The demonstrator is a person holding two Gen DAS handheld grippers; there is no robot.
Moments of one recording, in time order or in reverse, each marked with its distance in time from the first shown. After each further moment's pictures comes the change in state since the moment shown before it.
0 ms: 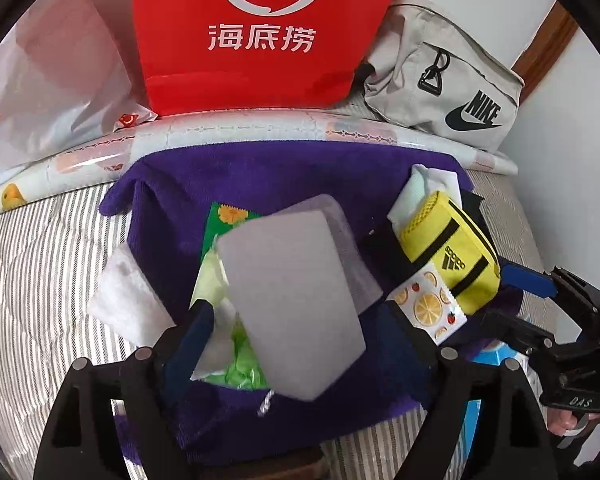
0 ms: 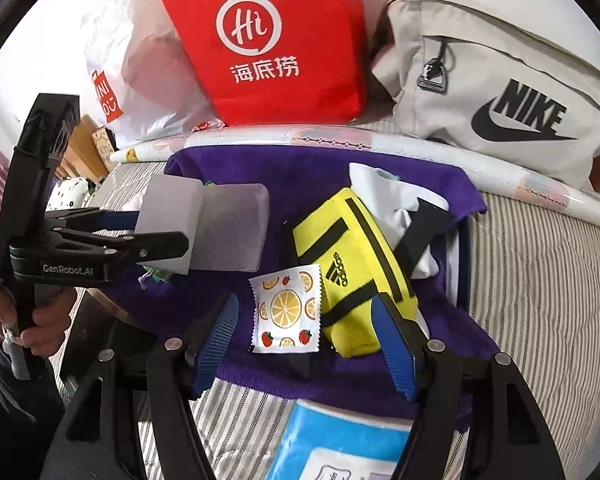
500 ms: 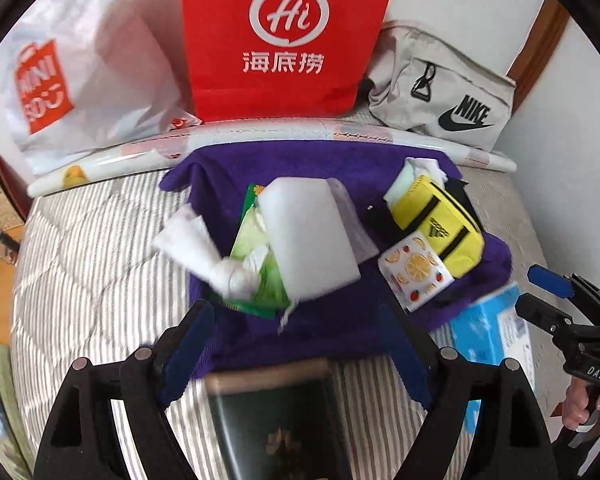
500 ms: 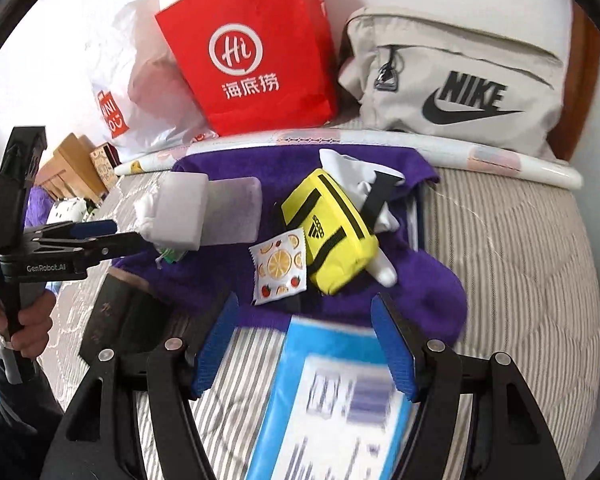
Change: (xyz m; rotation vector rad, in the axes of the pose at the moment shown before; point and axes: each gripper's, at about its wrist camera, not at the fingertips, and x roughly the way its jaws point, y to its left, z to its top) left arm -0.068 -0.007 -0.048 -0.010 -0.064 0.082; right arm -0.061 -0.003 -0.042 0.076 -0.057 -0.030
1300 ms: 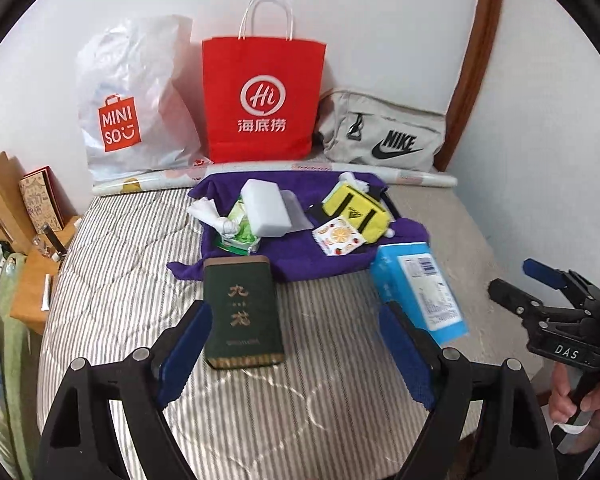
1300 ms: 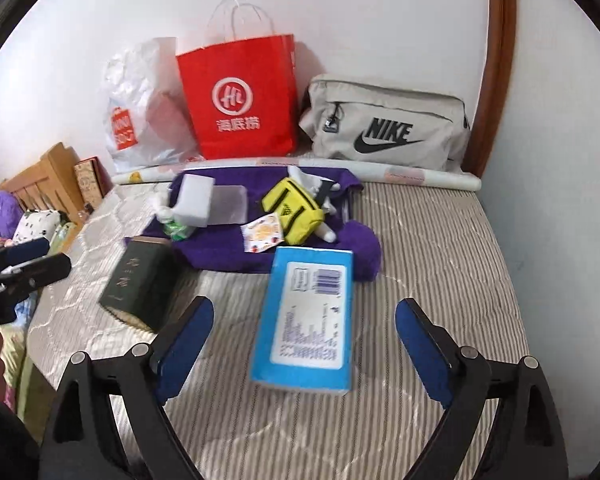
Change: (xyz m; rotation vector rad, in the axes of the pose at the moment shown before) left arm -0.149 -0.057 -0.125 0.012 -0.252 0.020; right arm -0.131 0.043 -0.089 -0.004 -0.166 -0.198
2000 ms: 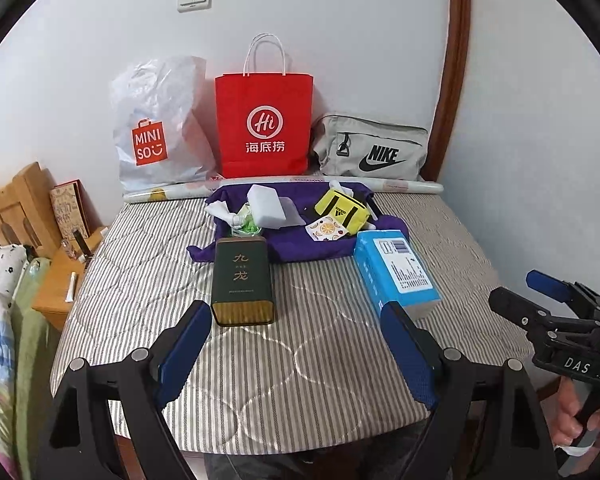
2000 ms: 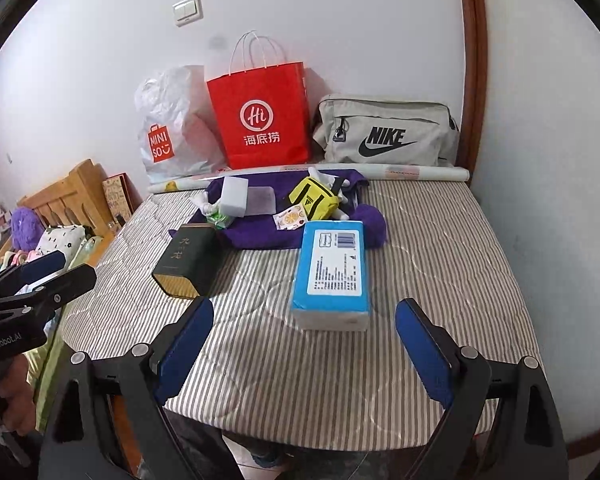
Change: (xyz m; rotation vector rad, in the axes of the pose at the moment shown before) left arm -0.075 -0.035 -0.069 0.026 -0.122 0.076; right arm -0.085 0.012 -0.070 0.050 -0.088 0.038
